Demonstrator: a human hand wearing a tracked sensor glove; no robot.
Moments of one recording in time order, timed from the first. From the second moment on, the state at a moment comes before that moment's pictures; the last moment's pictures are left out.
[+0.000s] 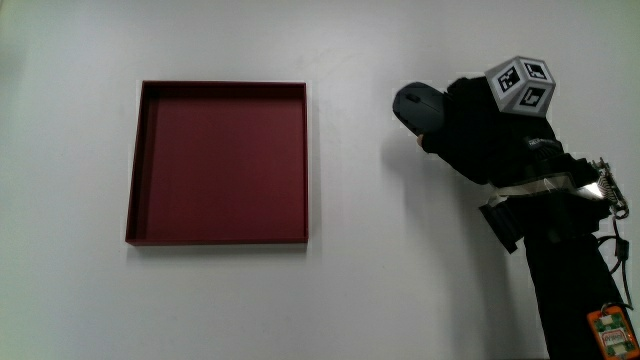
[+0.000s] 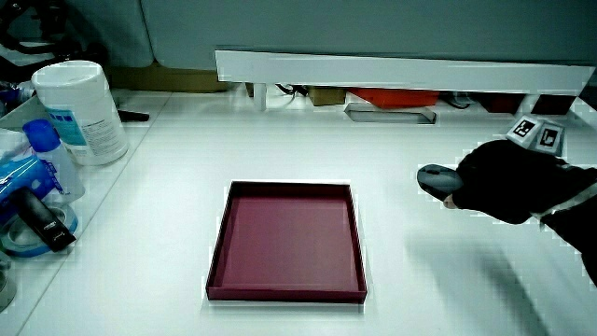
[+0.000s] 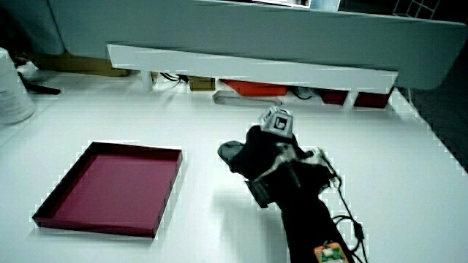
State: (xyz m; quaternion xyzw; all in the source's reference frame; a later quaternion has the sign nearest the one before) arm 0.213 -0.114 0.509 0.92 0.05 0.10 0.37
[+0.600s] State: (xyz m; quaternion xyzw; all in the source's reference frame) arm 0.213 -0.112 0.464 0.95 0.00 0.14 0.29
